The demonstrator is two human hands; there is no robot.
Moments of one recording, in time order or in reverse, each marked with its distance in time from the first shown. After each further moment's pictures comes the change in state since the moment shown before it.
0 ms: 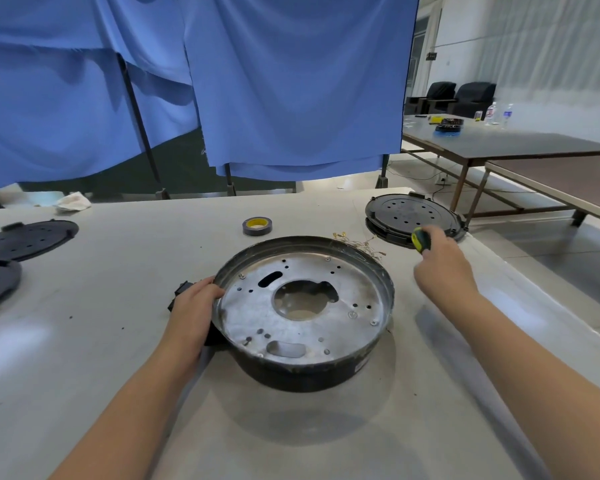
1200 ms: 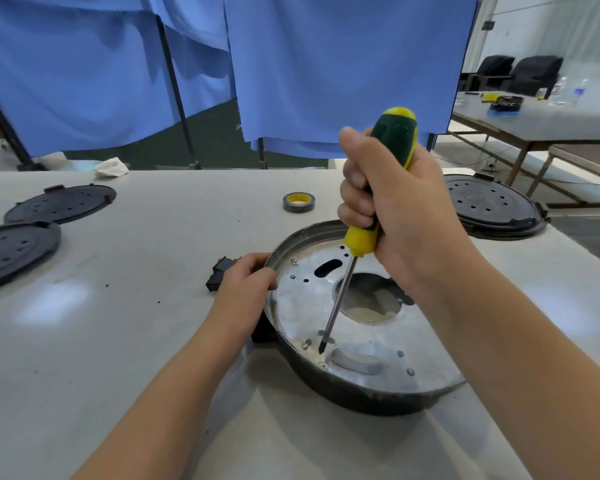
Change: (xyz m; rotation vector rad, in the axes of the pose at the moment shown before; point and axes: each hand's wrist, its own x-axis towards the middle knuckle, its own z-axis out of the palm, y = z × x) left_hand 0.011 -0.003 -0.004 0.239 -0.061 0.124; right_hand -0.070 -0.190 -0.008 1.468 -0.508 -0.166
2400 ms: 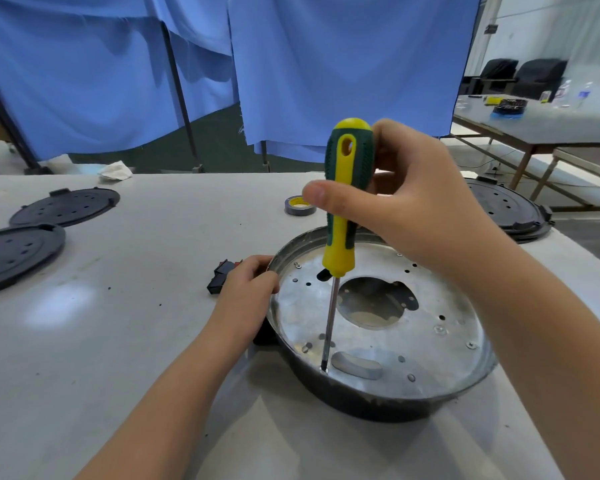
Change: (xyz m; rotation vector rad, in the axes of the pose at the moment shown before) left_hand -0.001 0.002 0.003 0.101 0.007 0.041; right_hand -0.008 -0.021 -0.013 -0.830 -0.136 -0.237
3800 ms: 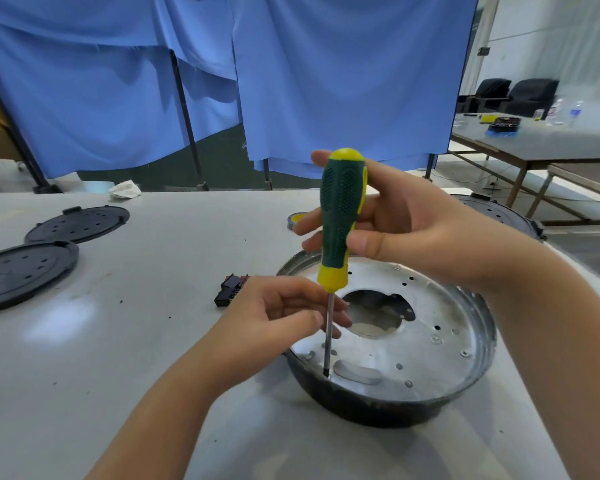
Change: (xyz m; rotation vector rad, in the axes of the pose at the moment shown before) left_hand -0.051 0.042 -0.024 -0.117 -0.523 0.292; right_hand -0.002 0.003 -0.023 0.386 -0.569 0.079
